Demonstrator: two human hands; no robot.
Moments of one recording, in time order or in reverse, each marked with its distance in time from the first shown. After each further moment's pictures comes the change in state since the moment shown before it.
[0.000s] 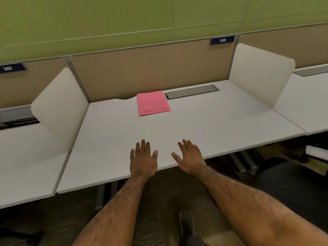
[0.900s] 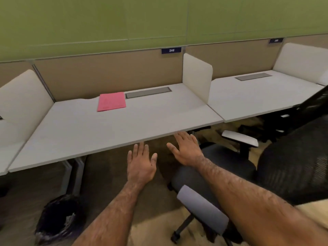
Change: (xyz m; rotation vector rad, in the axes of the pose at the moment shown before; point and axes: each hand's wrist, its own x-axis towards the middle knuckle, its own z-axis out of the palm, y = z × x) left_hand -0.251 0.304 0.029 -0.132 0.108 0.145; right_hand -0.273 0.249 -0.126 -0.020 0.186 -0.028
